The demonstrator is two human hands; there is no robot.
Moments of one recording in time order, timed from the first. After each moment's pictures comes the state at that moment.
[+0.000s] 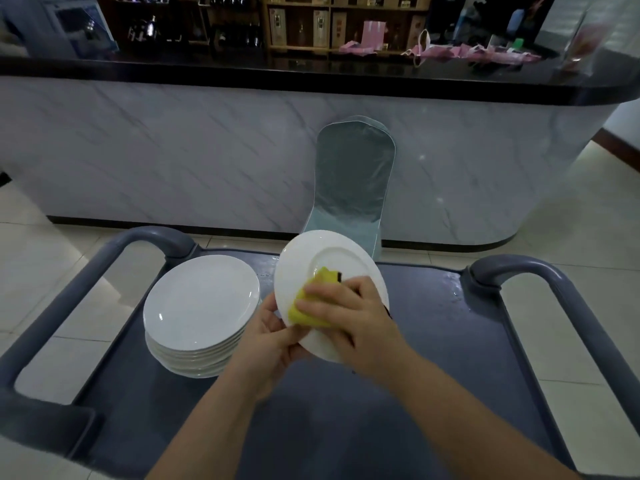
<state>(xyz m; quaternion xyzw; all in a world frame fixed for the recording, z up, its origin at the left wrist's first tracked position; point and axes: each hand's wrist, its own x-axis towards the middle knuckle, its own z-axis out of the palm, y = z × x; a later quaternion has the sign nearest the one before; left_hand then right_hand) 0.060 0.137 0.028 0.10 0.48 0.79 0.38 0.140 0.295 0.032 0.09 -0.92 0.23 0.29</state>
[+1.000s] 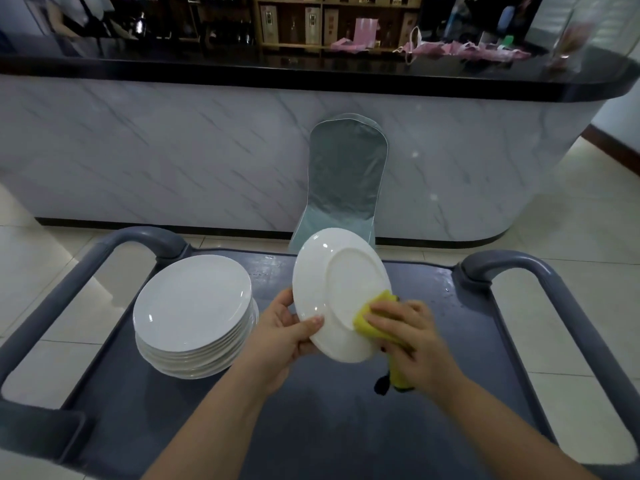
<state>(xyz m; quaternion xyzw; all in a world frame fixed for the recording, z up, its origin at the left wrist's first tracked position) 0.064 0.161 0.030 0.12 0.51 0.75 0.40 0.202 0.349 -0.003 -0.03 -0.93 0.22 0.29</state>
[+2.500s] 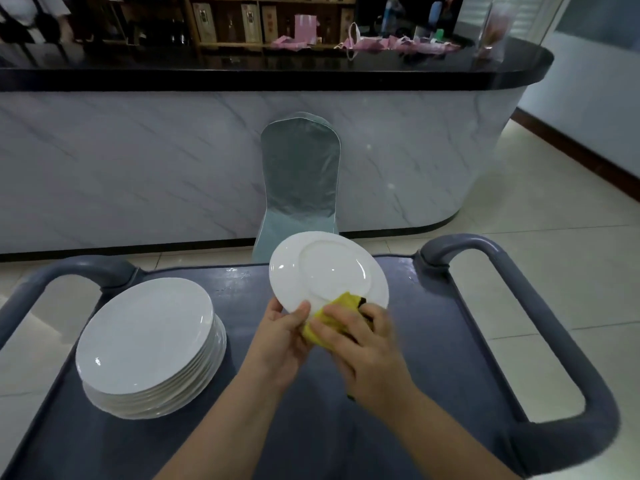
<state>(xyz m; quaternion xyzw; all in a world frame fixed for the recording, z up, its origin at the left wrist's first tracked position) 0.068 0.215 0.019 0.01 0.39 0.80 0.46 0.195 0.308 -0.001 -0.06 -0.92 0.10 0.37</state>
